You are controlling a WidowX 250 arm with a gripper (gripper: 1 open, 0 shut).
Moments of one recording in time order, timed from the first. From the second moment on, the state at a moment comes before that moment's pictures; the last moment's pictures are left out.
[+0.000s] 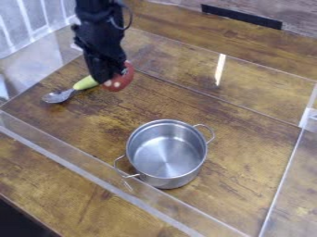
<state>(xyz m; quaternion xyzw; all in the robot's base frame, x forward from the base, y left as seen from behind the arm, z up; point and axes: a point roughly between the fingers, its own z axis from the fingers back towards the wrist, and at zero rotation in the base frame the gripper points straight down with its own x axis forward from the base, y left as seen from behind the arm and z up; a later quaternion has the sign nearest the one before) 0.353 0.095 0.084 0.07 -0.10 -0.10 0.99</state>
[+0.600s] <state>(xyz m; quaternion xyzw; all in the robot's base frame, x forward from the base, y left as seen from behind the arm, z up) 0.366 0.095 0.100 0.06 -0.11 -0.07 0.99</state>
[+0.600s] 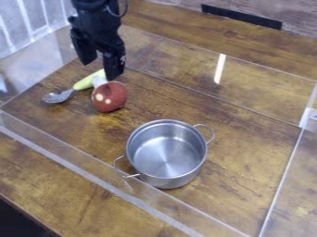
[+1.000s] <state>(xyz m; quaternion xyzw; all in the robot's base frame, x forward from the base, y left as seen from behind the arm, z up) 0.374 0.088 0.090 0.05 -0.09 -0.05 0.99</state>
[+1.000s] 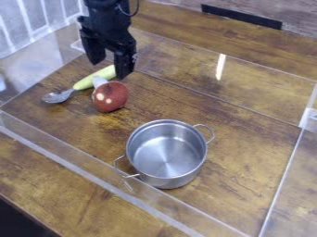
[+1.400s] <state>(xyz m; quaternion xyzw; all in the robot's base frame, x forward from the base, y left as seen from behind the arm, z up) 0.383 0.082 0.068 0.04 -0.08 -0.07 0.99</state>
